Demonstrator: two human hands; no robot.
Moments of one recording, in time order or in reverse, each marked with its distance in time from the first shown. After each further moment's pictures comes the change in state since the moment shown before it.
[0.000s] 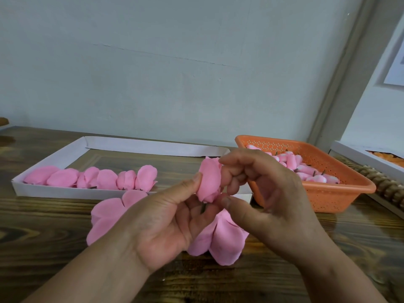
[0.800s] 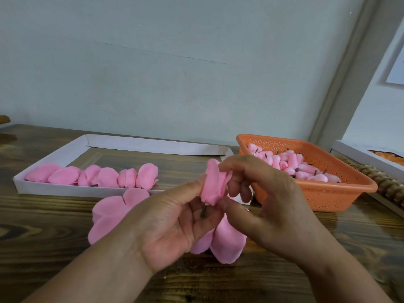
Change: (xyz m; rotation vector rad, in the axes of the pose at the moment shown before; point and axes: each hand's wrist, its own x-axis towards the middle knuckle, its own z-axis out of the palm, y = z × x) left_hand -0.001 -0.004 0.002 0.064 0.004 0.017; right_hand 0.000 -0.004 -0.002 -0.278 -0.075 -0.032
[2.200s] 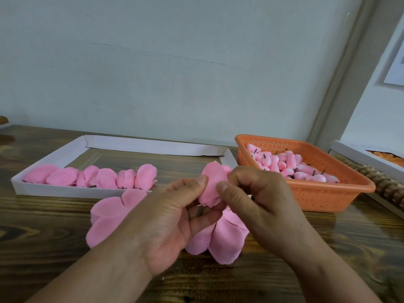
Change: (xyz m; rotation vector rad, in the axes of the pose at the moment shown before) left_hand 0.001 -0.004 0.002 0.141 0.088 0.154; right_hand 0.001 0.001 0.010 0.202 0.046 0.185
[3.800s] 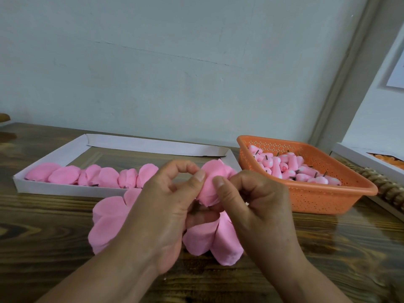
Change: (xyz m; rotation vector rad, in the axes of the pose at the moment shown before) left_hand -0.006 0.000 0.005 0.250 0.094 0.304; right_hand -0.006 0.003 0.027 0.073 0.305 0.056
